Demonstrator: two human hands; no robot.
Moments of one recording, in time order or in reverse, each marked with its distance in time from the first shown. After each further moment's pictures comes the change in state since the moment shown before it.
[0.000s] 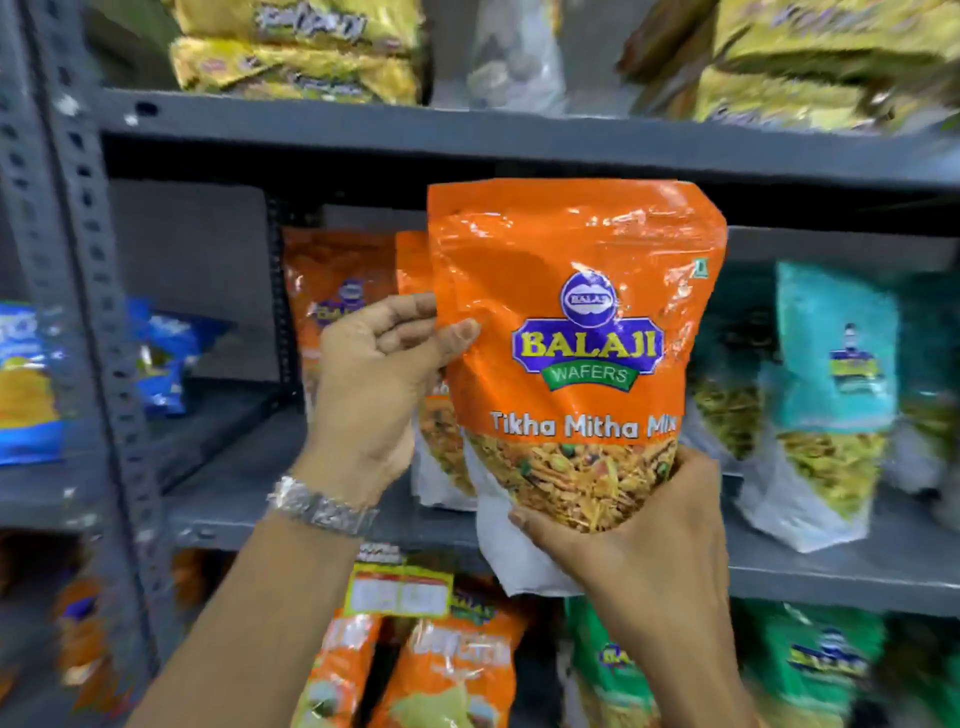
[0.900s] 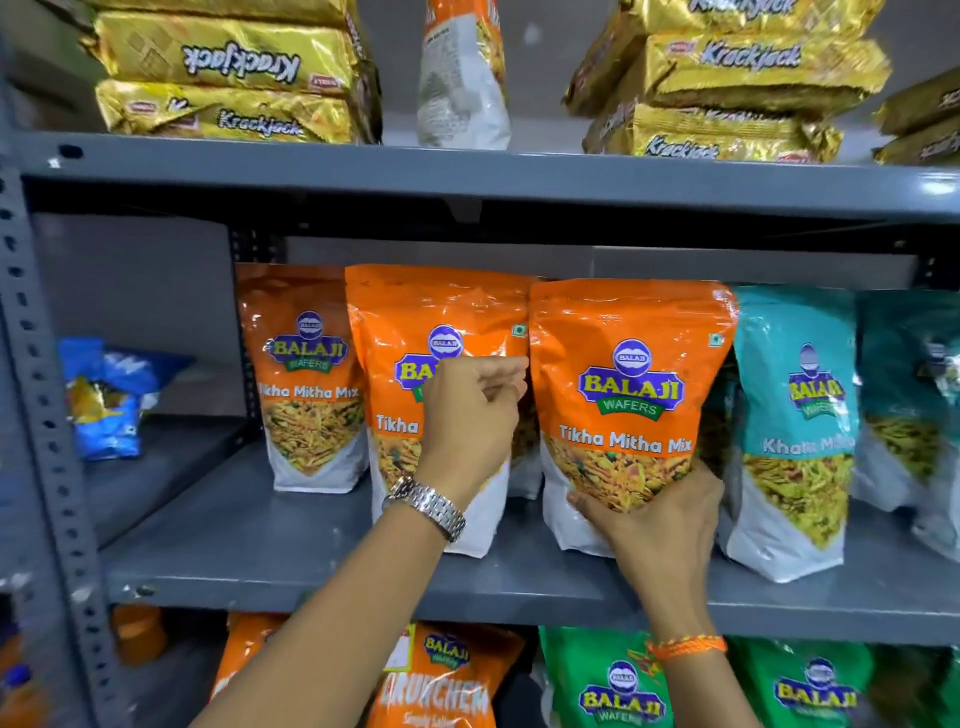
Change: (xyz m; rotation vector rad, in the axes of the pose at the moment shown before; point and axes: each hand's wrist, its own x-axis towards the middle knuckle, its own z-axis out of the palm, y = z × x) left_hand 0.027 -0.072 0.077 0.549 0.003 0.026; right_hand 0.087 0.083 0.020 -0.106 0.189 0.065
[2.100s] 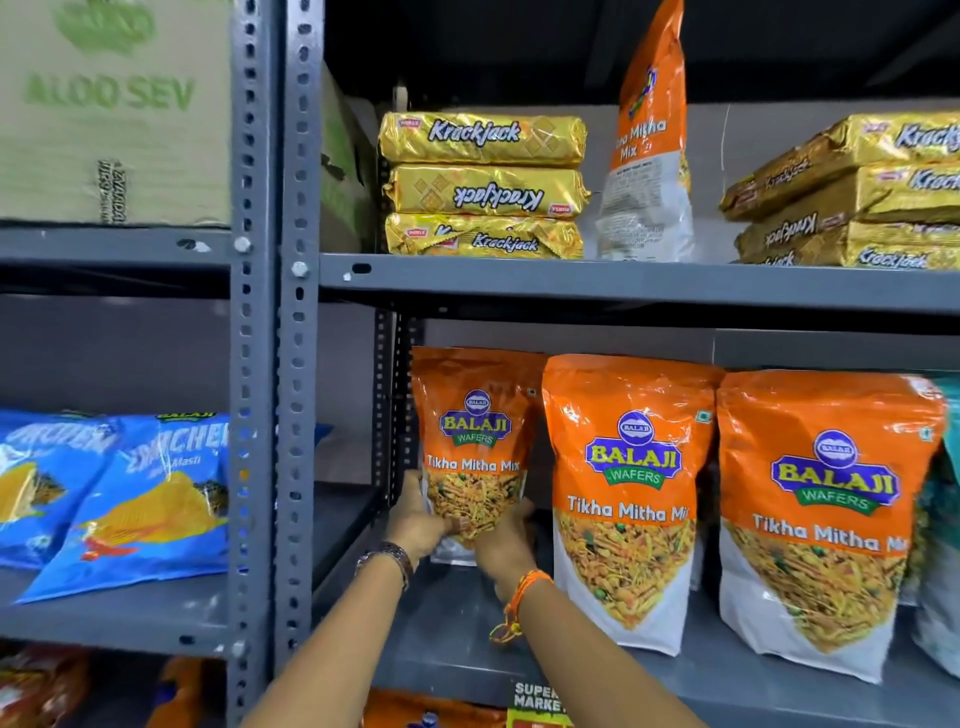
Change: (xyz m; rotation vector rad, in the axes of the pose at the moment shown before) left_hand 0.083 -0.207 -0.207 0.076 -0.035 -0.432; right_hand -0.103 -0.211 0.231 0.366 -0.730 0.360
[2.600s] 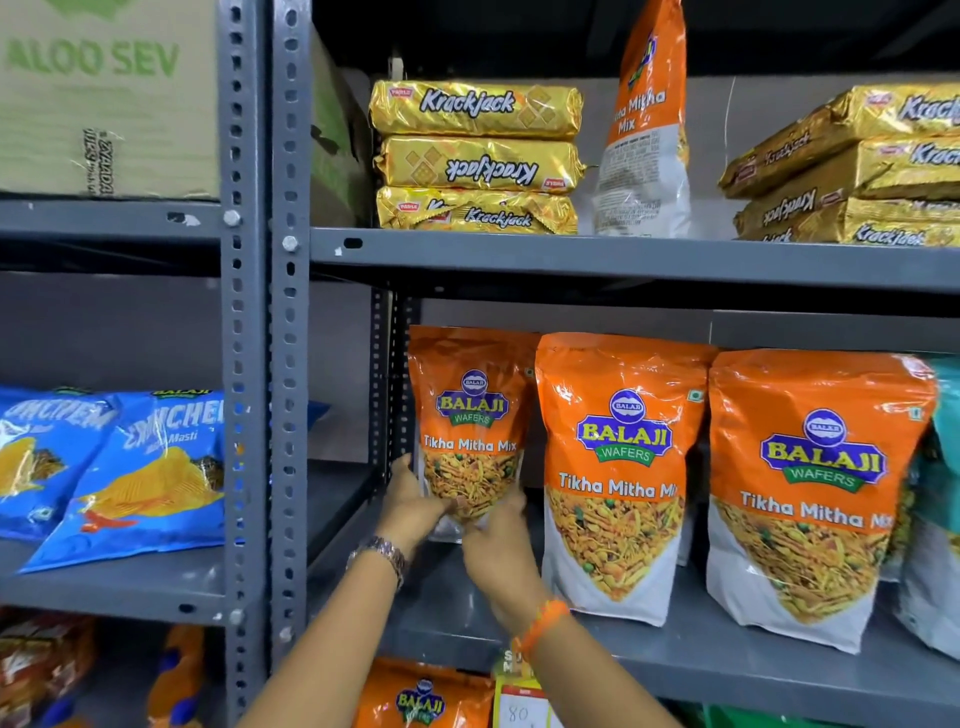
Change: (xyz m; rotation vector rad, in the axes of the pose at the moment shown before) left_hand -0.031 0.015 0.001 -0.015 0.047 0.007; right_hand -0.074 -0.002 -0.023 -0.007 -0.048 -0.252
